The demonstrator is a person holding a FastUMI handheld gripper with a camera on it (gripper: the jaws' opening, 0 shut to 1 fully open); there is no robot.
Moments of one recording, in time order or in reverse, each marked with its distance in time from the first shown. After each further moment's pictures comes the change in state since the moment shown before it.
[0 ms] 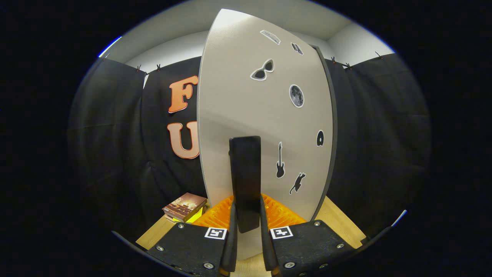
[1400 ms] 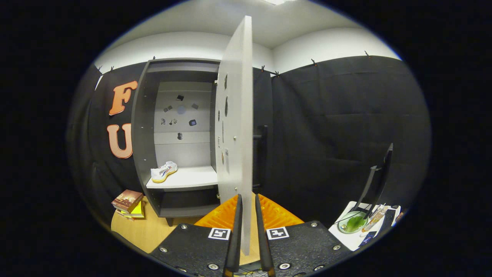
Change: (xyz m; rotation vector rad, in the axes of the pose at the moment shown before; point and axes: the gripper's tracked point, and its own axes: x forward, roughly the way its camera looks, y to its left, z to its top) arm -0.167 -0.177 -0.036 -0.007 -0.034 -0.521
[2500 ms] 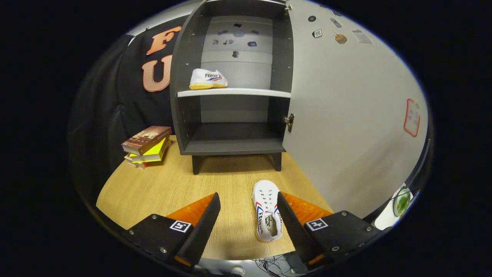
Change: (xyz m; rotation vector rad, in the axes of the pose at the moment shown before) arm 0.077 0.173 -0.281 -0.151 0.419 0.365
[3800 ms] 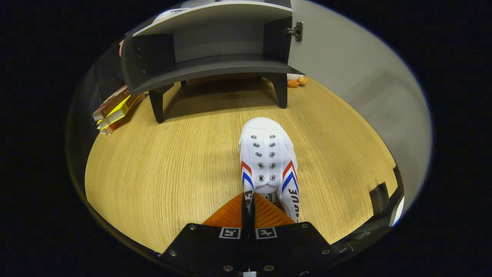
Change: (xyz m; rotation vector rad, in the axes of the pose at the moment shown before) arm 0.103 -0.023 -0.112 0.085 0.372 0.015
